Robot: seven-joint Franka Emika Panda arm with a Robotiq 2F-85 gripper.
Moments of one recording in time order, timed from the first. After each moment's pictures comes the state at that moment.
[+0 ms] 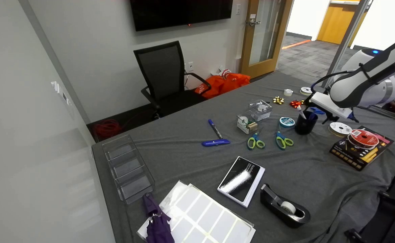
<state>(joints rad) -0.06 0.30 -0.26 -2.40 0.18 3.01 0.90</state>
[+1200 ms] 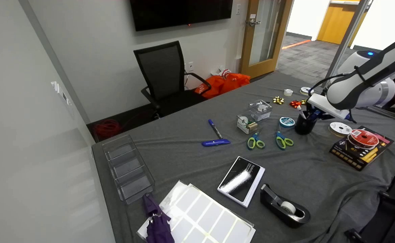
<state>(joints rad) -0.01 0.33 -0.31 -2.38 0.18 3.00 0.91</state>
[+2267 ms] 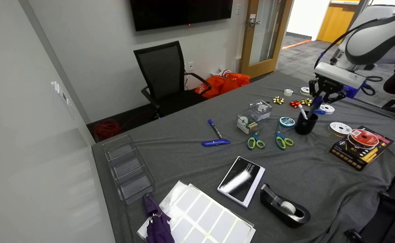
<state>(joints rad) -0.01 0.01 -0.25 -2.33 0.15 2.47 1.01</state>
